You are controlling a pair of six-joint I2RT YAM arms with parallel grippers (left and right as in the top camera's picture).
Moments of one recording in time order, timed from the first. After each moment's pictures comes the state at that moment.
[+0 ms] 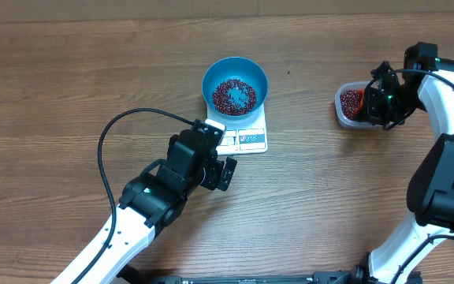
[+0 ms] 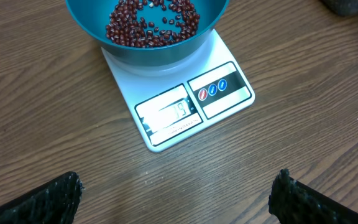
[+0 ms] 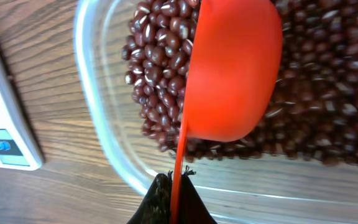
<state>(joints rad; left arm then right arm) -0.60 1.16 0.81 -0.45 -0.10 -0.15 -0.24 2.01 1.59 -1.11 -0.37 -0.11</state>
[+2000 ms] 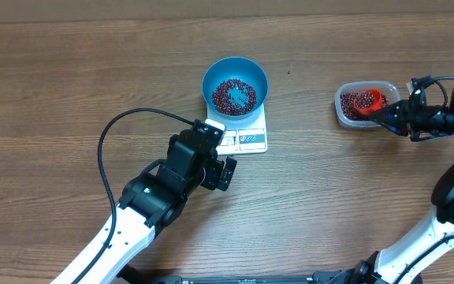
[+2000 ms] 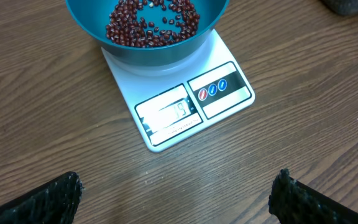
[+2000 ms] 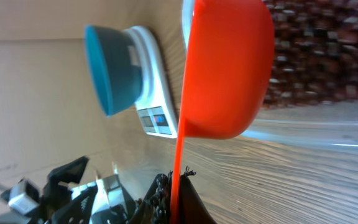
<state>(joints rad) -0.60 1.16 0.81 -0.45 -0.10 -0.15 -0.53 2.06 1.58 -1.39 -1.03 -0.39</state>
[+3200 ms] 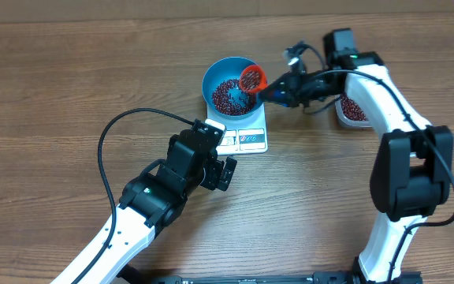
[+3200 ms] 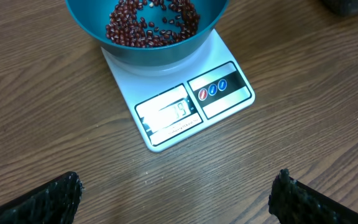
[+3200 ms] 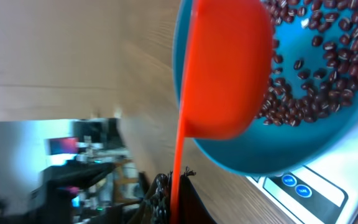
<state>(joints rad) -0.60 1.16 0.81 -0.45 -0.10 -0.15 0.15 2.07 1.65 -0.85 -1.07 0.12</state>
